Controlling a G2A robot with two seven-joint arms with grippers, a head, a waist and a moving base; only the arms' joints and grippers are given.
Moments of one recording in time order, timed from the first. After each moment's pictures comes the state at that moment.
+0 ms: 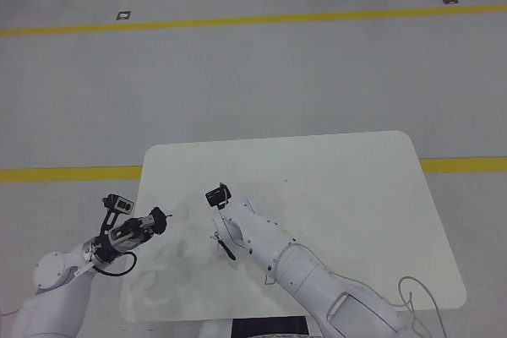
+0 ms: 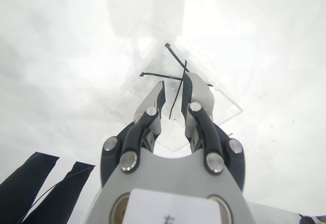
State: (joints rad) left arm 1.71 -1.00 -1.70 -1.43 -0.82 -0.34 -1.35; right arm -1.00 -1.86 0.77 -0.94 -1.42 0.34 1.22
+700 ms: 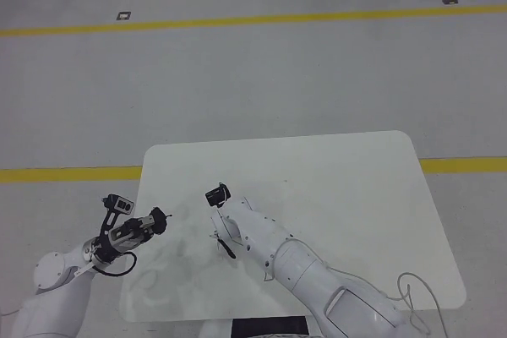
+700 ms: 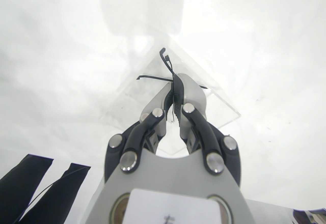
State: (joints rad) left arm 1.71 -1.00 -1.70 -1.43 -0.82 -0.34 -1.35; right arm -0.96 -1.87 0.75 -0.87 -1.40 0.34 1.21
